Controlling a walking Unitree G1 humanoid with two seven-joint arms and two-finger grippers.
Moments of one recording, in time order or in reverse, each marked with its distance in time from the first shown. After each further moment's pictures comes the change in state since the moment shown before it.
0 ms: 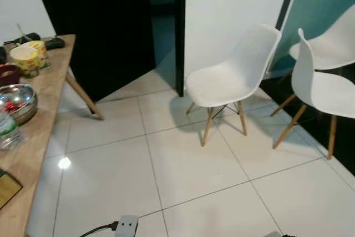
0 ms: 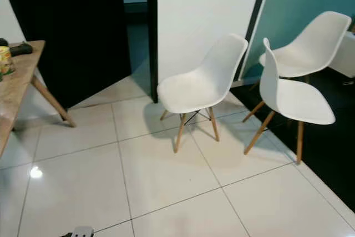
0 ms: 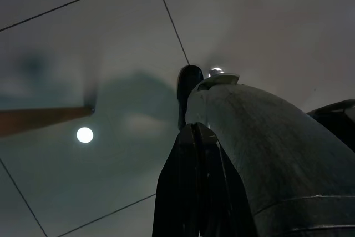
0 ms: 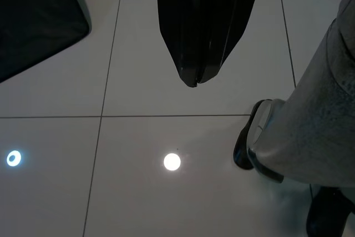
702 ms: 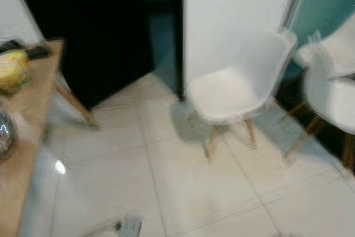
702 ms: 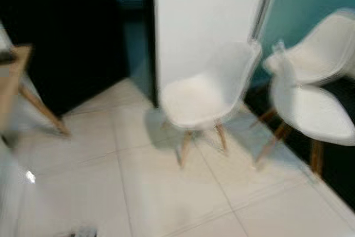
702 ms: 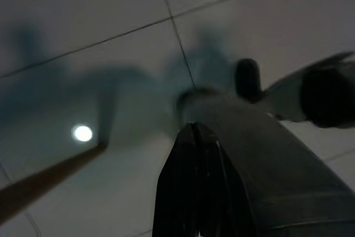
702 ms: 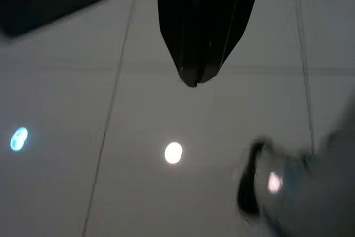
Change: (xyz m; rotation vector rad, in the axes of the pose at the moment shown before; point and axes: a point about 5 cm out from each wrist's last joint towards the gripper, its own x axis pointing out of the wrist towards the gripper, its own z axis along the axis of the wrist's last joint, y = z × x) left arm 0.000 -0.003 -0.005 0.008 0.018 -0.013; right arm -0.001 -0.005 -0.001 -0.007 0.005 0.005
